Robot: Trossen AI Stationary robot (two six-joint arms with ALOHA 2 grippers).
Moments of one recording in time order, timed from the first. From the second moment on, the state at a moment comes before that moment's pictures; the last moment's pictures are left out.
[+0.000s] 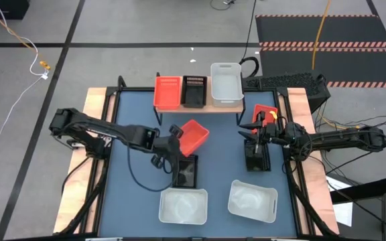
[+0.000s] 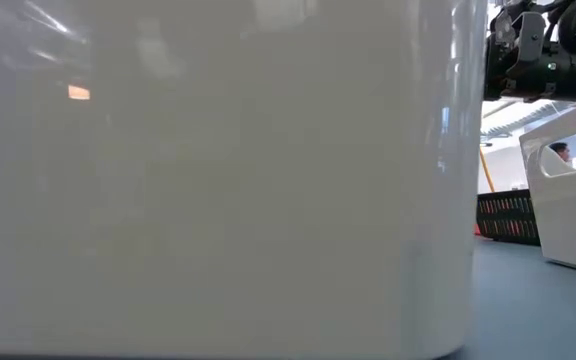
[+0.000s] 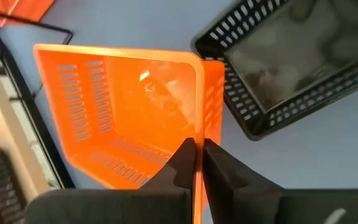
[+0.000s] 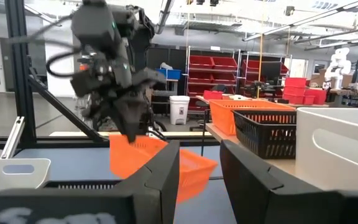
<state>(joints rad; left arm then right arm) -0.16 1.54 1.22 -0.75 -0.28 0.61 -0.13 0.68 0.02 0.85 0.03 -0.04</state>
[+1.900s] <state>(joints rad) 0.25 1.54 1.64 -1.17 -0.56 0.14 -0.13 0.68 0.02 0.84 0.06 -0.04</state>
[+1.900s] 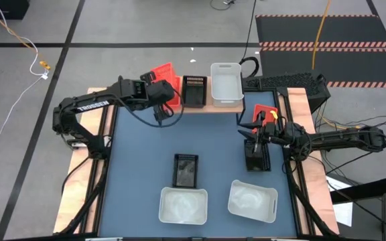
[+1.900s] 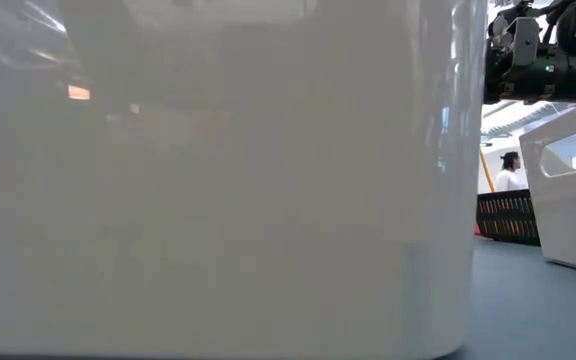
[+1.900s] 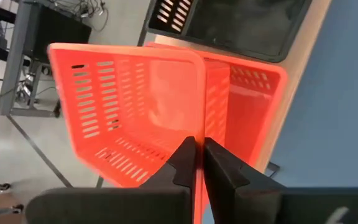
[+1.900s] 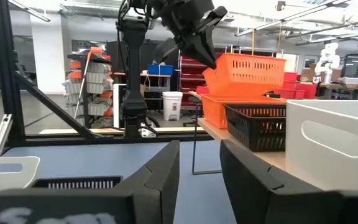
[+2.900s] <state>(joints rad) 0.21 1.54 1.61 -1.09 -0.37 0.04 -0.13 0.68 0.02 0.83 0.06 -0.01</state>
